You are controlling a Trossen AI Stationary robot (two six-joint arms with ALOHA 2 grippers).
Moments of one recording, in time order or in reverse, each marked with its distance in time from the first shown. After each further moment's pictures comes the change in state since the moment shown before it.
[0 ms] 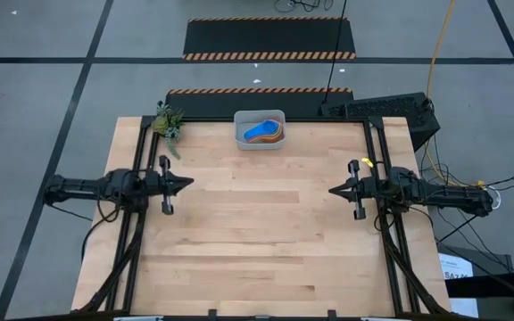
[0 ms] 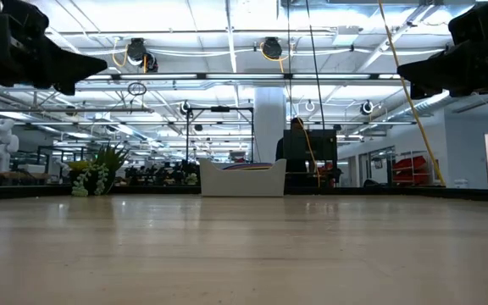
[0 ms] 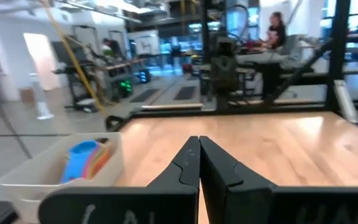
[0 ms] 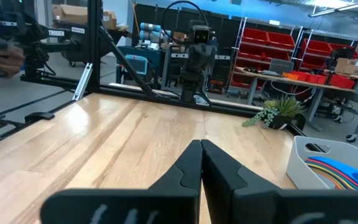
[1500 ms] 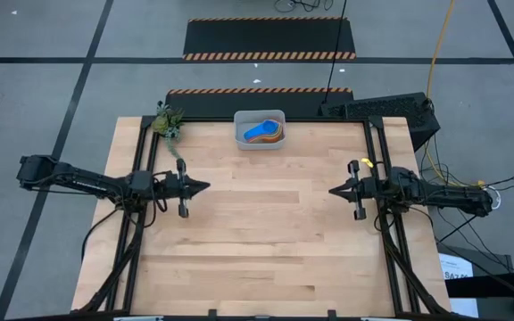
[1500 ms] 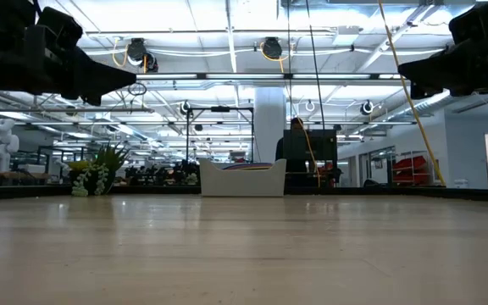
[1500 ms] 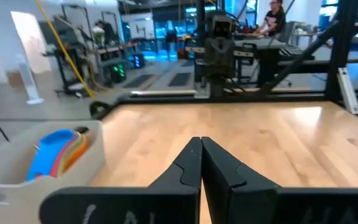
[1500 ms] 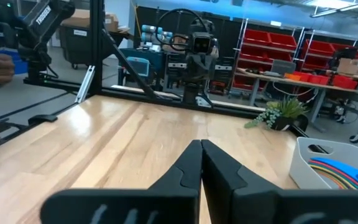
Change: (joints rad) left arm 0.009 0.728 -0.006 0.672 0.041 -0.048; right arm 0.000 -0.005 0.000 -0.014 -0.001 0.004
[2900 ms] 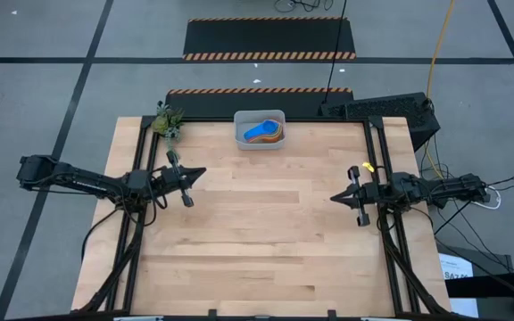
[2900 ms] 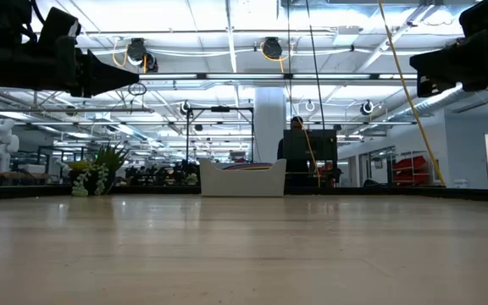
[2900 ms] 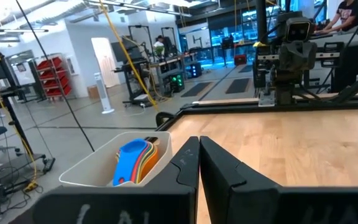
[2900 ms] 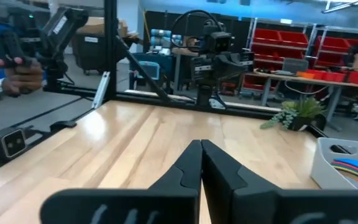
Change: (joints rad) left arm 0.003 0.000 0.000 0.077 -0.248 0.135; right arm 0.209 -0.021 0.000 0.002 0.157 0.044
